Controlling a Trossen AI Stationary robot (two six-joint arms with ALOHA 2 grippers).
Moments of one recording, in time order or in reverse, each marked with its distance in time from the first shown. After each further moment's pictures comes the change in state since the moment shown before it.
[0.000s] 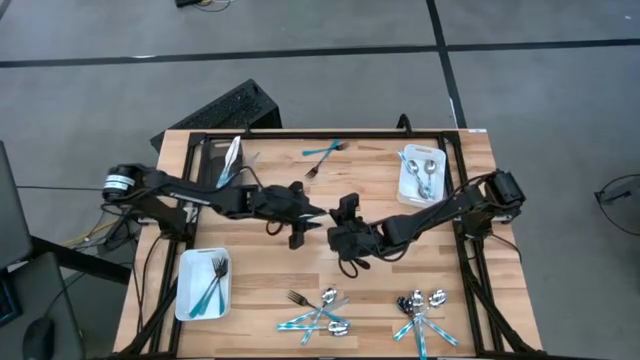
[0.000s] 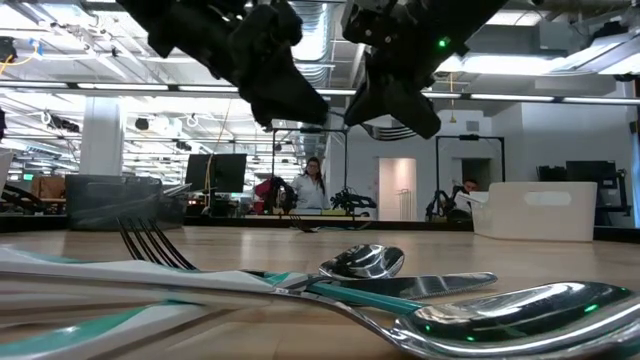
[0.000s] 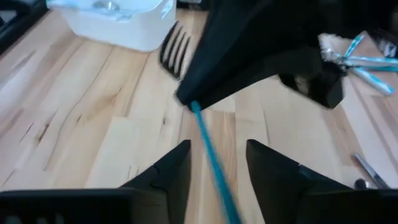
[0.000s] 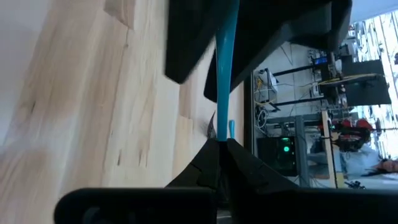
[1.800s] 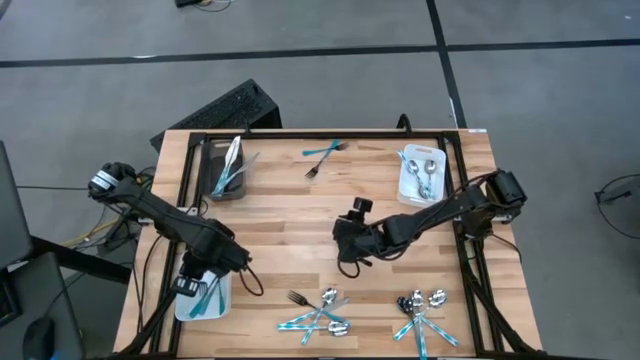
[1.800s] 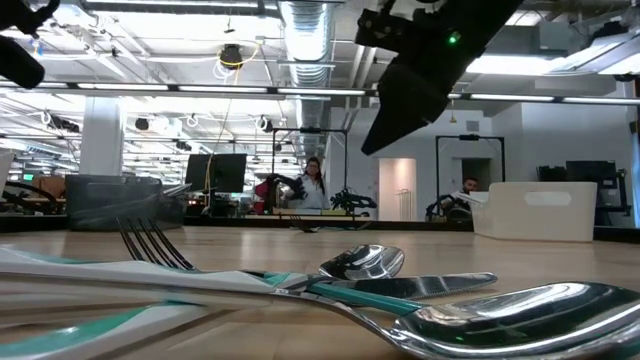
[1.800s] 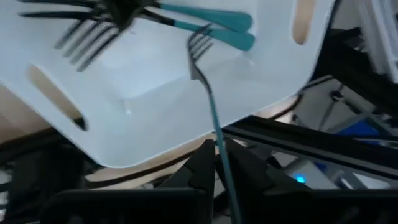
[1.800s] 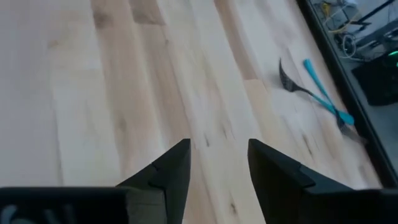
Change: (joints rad) left arm -0.489 -0.120 0.178 -1.631 0.524 -0.131; right arm -0.001 -0.008 0.001 -0.184 -0.193 0.669
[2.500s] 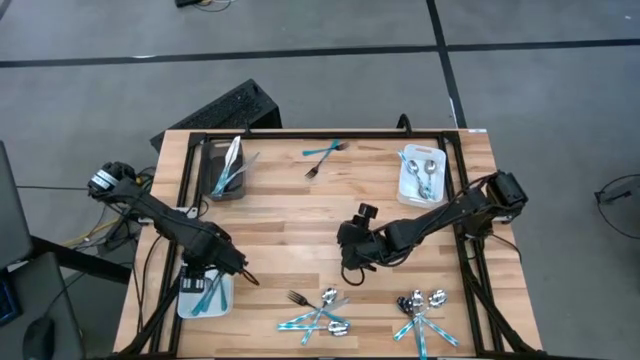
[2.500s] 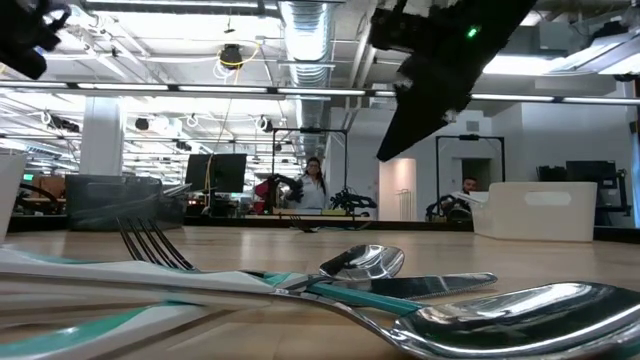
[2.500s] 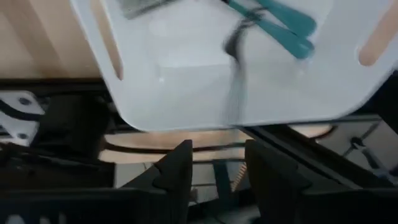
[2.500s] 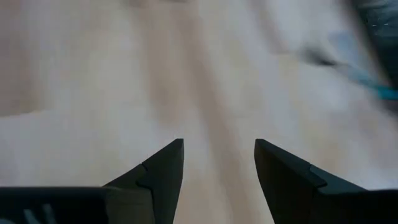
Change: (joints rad) left arm -0.039 -0.015 -0.001 -0.050 -0.142 -0.297; right arm 0.056 -0.014 0.000 -0.082 -0.077 0.146
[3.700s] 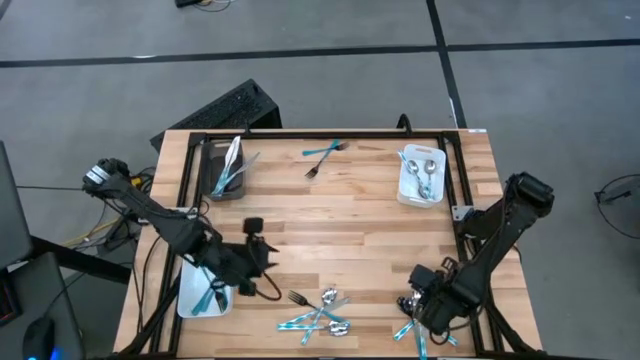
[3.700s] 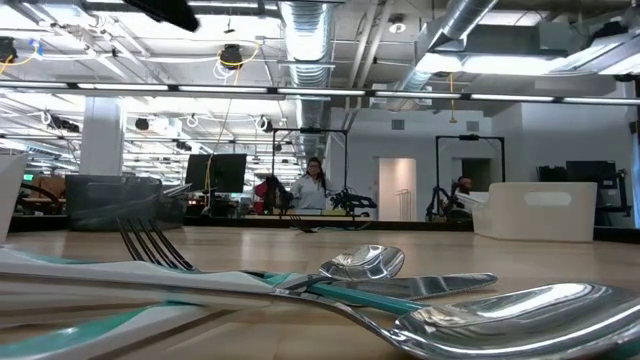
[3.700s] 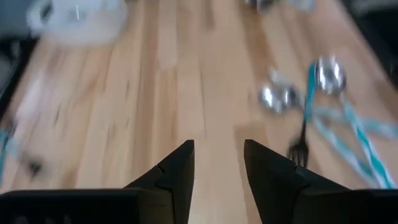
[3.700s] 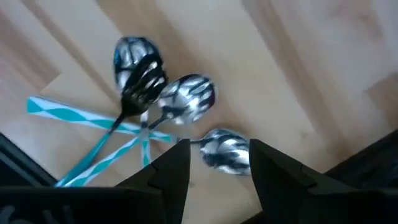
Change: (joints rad) left arm -0.035 -0.080 -0.040 1.034 -0.866 0.301; right arm 0.559 -0.136 -0.016 -0.625 -0.601 1.150
